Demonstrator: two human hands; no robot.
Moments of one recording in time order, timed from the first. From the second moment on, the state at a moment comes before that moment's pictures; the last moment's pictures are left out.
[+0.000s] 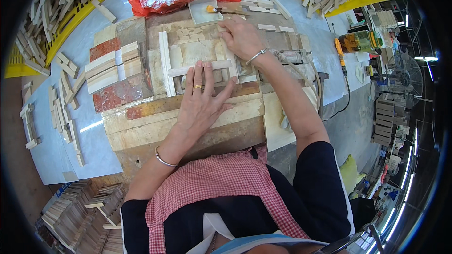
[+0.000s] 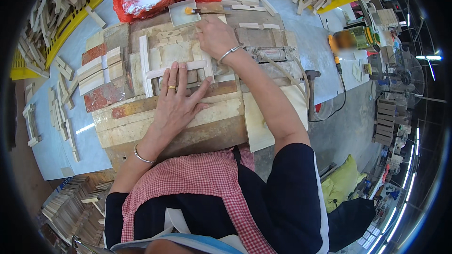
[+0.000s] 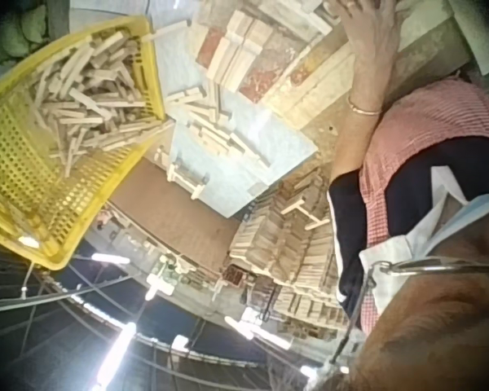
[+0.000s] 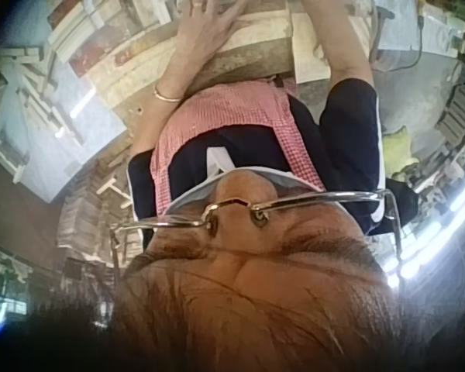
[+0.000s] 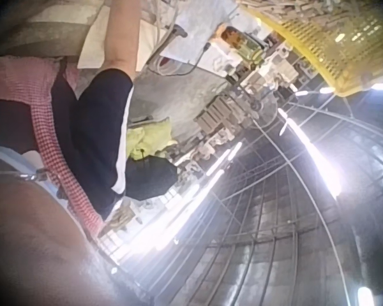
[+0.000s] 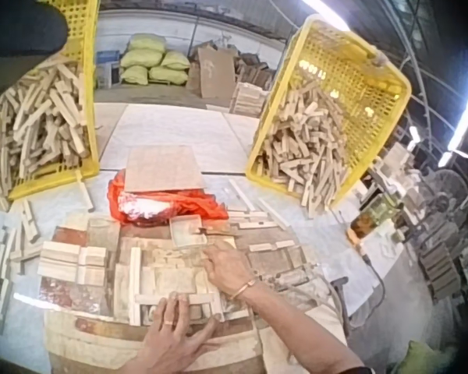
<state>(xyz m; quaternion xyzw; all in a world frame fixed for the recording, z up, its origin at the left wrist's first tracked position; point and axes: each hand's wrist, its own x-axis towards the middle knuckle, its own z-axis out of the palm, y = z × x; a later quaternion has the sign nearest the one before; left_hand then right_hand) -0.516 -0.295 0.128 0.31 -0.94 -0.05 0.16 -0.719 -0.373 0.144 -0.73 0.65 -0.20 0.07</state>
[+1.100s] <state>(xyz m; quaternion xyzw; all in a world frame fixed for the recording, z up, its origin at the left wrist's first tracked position) -0.513 -0.293 0.121 0.32 -0.92 -0.05 0.24 -0.702 -0.340 0.165 -0.79 0.56 -0.26 0.00</state>
